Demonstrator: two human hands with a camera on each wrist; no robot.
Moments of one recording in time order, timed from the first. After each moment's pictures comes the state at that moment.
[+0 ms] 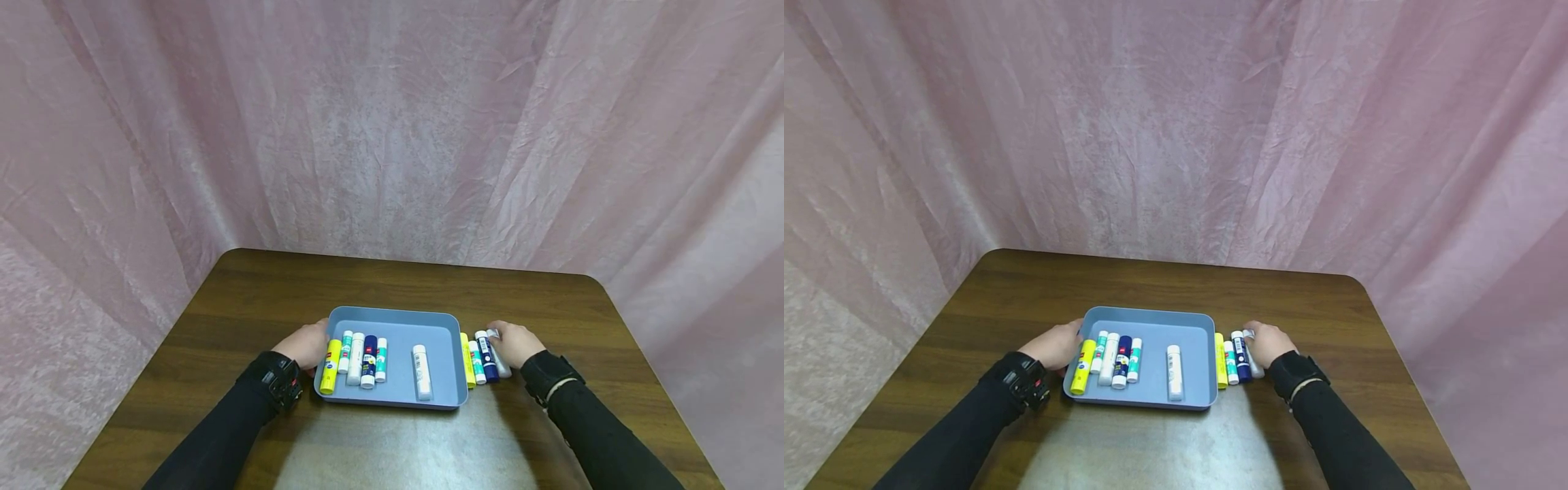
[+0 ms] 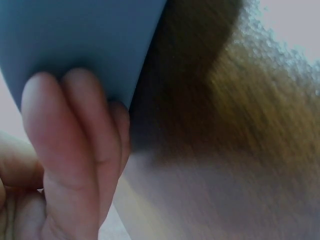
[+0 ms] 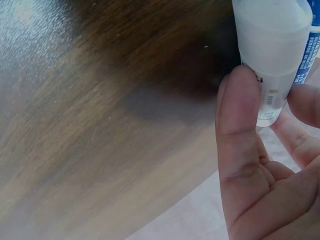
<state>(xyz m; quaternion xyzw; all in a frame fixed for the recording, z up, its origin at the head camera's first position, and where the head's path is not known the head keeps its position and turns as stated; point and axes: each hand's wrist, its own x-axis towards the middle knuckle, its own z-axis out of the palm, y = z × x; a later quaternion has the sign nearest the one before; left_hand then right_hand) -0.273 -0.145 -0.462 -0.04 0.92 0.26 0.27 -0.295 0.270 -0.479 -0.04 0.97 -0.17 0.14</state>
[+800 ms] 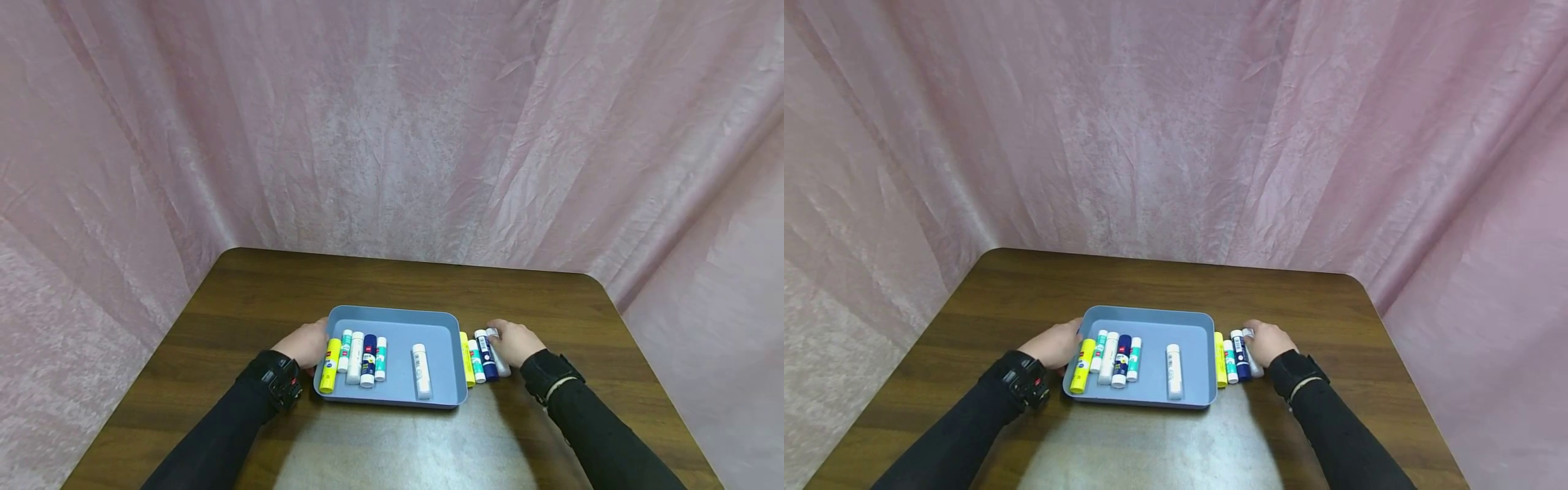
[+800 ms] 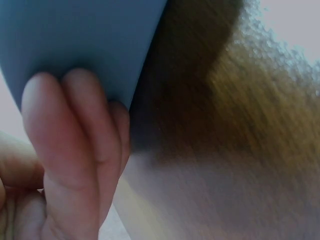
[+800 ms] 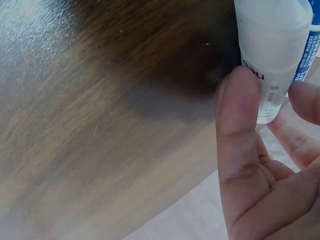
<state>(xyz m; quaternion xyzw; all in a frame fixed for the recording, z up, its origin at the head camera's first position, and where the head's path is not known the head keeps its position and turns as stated) -0.272 -0.146 -0.461 -0.03 0.92 0.27 0.27 -0.293 0.269 -0.476 -0.03 0.97 -0.17 0.14</state>
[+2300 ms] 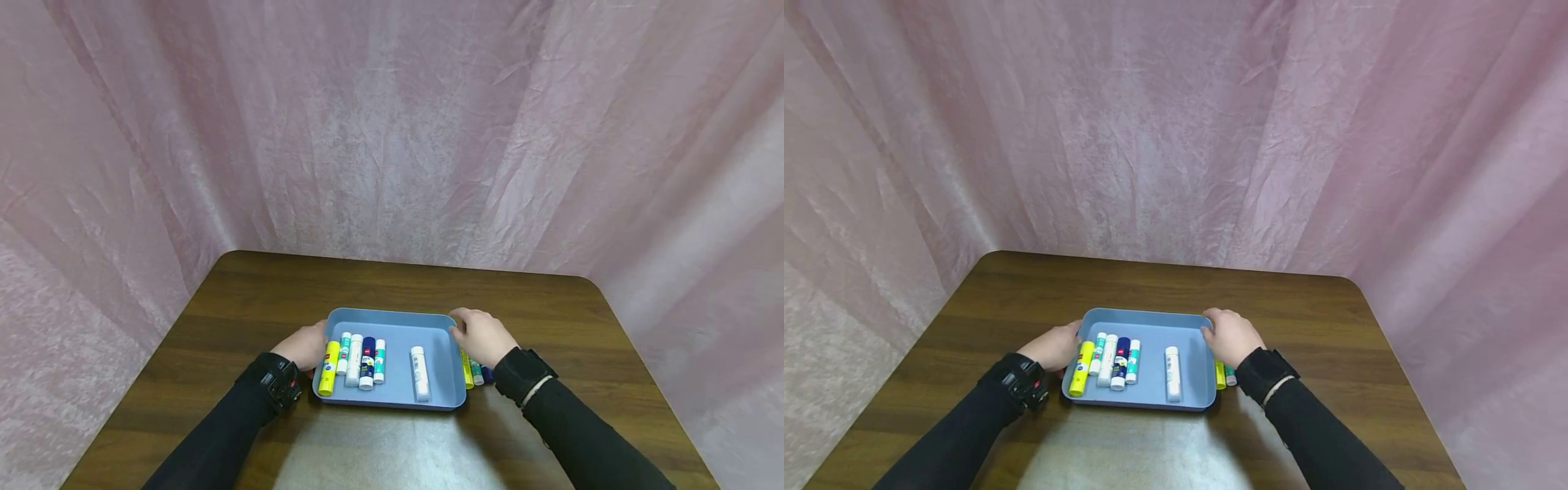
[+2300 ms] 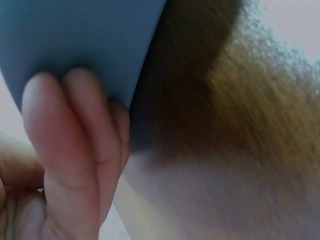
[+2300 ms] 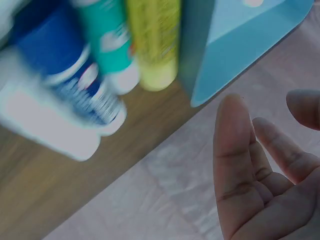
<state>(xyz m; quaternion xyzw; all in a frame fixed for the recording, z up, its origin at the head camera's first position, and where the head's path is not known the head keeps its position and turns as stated) -0.270 -0.146 -0.463 -0.04 0.92 0.29 0.27 -0.276 0.198 -0.423 -0.12 0.97 -0.21 0.07</state>
